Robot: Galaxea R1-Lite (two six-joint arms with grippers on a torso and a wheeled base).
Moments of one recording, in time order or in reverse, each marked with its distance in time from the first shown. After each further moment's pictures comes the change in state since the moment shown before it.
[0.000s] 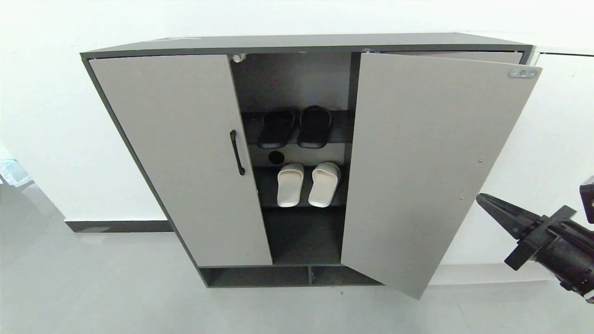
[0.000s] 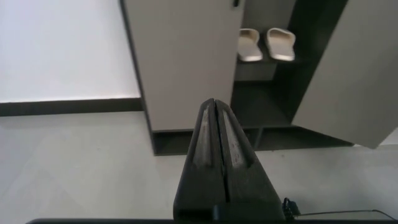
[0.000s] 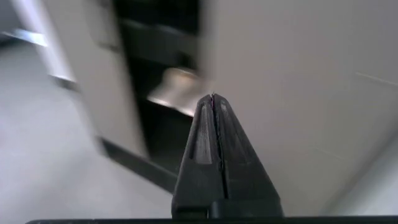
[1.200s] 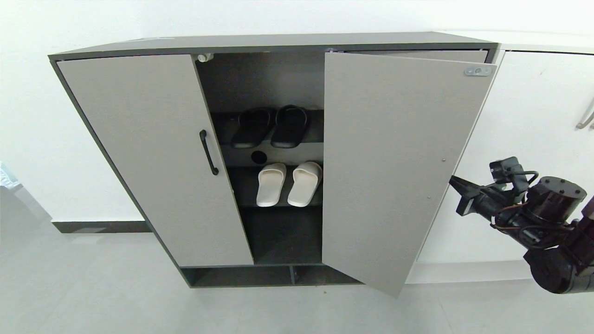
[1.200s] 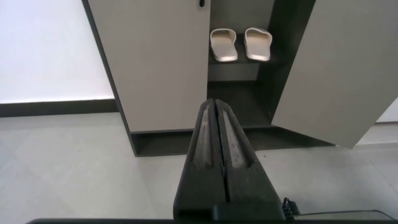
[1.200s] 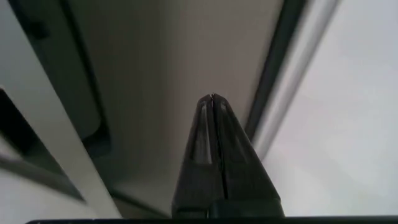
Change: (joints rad) left arm 0.000 0.000 0.000 0.000 0.000 -0.001; right arm -0.263 0.619 -0.526 -0.054 0.161 0.030
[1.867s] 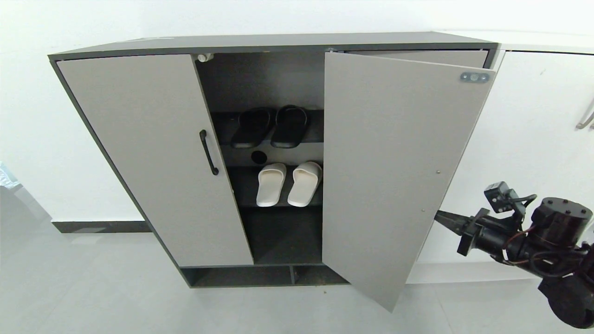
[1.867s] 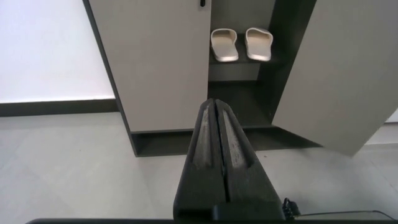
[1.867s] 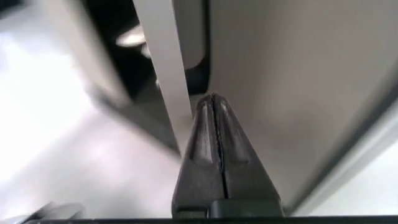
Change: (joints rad) left arm 0.000 0.000 0.000 0.000 0.000 0.000; right arm 0.060 -0.081 0.249 0.000 0.307 0.030
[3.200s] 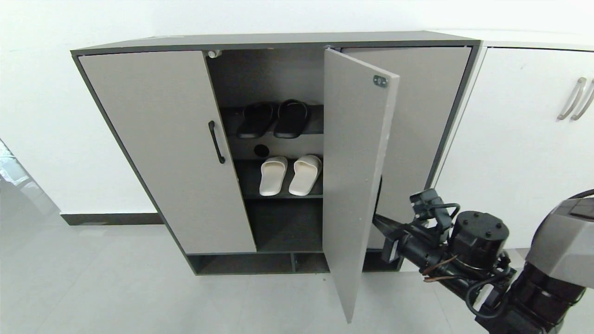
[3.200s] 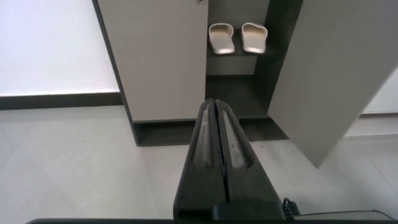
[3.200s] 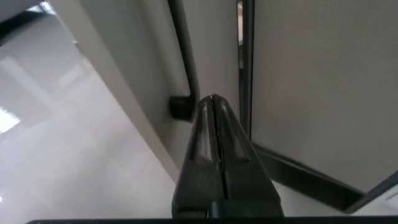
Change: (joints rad) left arm 0.000 0.000 0.000 0.000 0.000 0.000; right arm 0.525 0.053 -0.093 0.001 -0.639 0.146
